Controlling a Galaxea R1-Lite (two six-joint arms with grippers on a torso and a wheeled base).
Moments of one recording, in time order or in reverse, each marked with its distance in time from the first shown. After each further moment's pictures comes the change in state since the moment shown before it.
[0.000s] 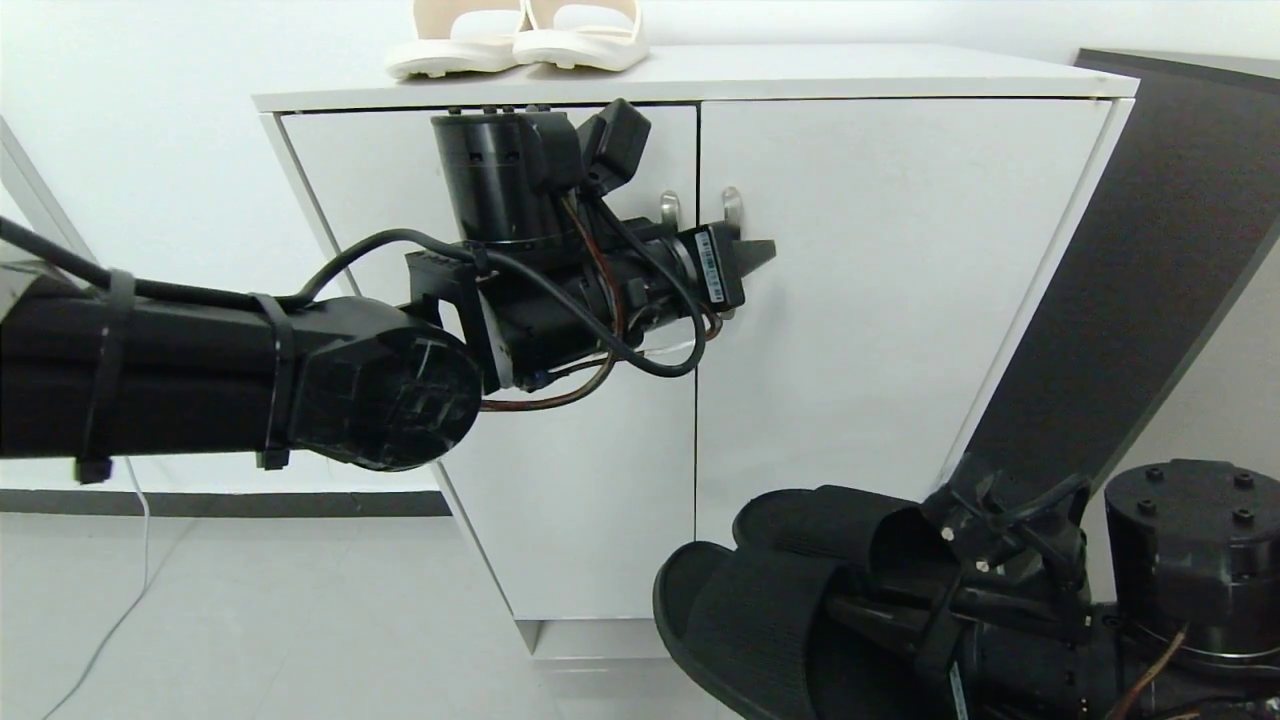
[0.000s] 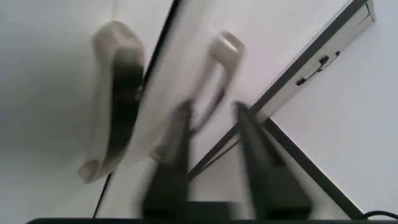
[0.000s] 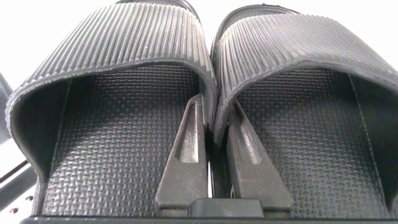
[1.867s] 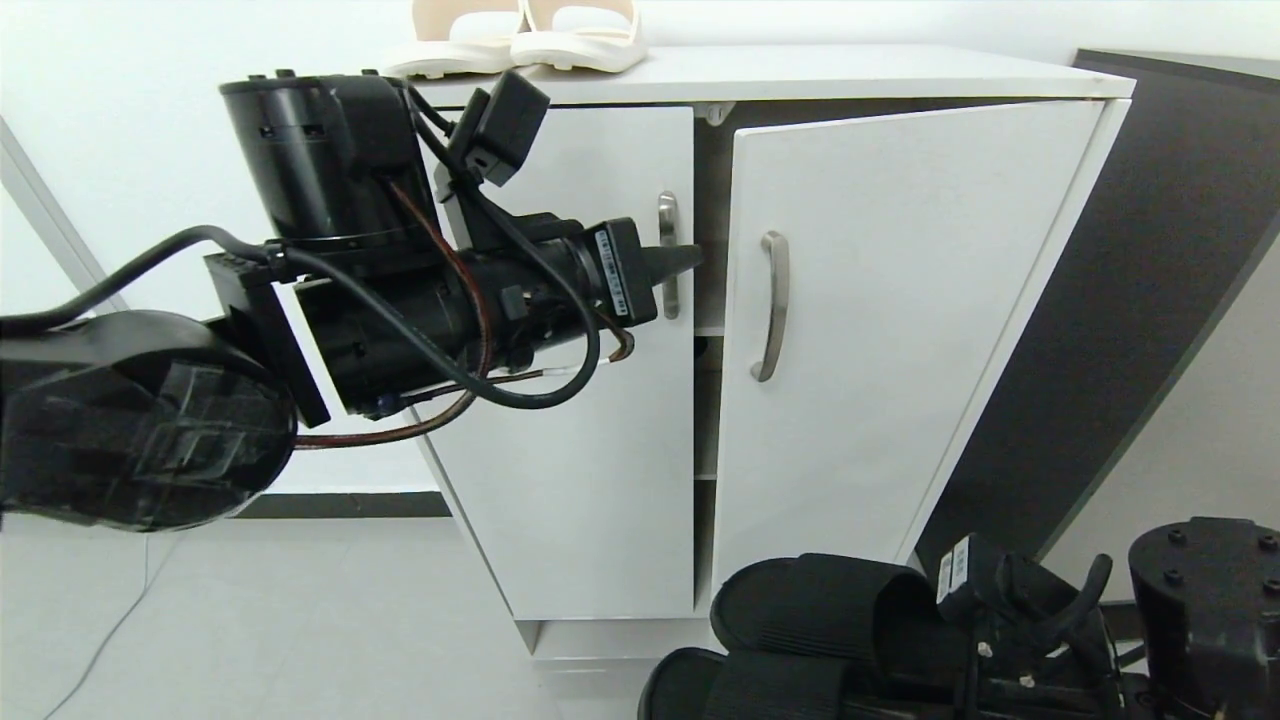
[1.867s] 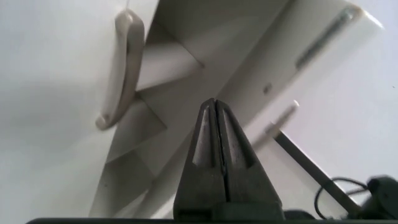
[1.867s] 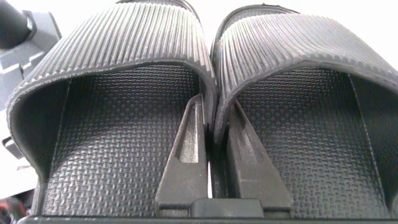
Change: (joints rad) left arm 0.063 -0.202 0.207 0.000 -0.103 -0.002; right arm 0.039 -0.036 0.097 0.004 0.144 -0.067
